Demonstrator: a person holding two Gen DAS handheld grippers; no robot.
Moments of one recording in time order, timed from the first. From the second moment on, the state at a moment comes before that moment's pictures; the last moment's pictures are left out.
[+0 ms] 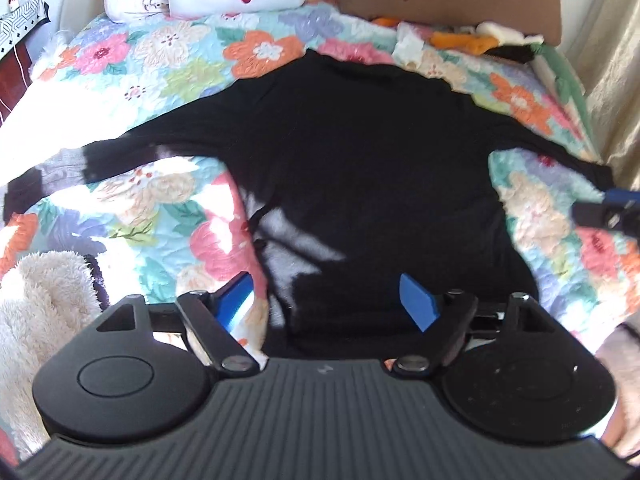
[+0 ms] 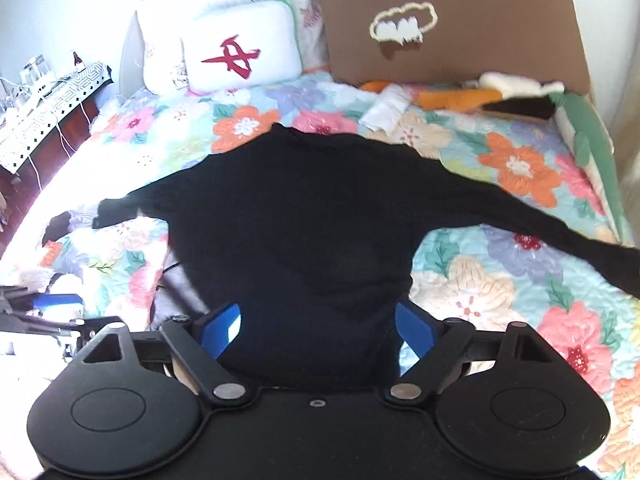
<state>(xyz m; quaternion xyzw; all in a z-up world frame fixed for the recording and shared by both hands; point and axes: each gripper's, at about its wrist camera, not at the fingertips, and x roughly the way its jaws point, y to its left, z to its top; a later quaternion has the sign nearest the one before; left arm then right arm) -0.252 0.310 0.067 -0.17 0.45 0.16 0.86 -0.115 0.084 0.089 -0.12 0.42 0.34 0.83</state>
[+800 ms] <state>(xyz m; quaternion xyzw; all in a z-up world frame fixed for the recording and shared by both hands) -0.233 0.222 0.061 -0.06 0.47 0.18 0.86 -0.154 0.076 0.066 -0.16 0.40 0.24 0.87</state>
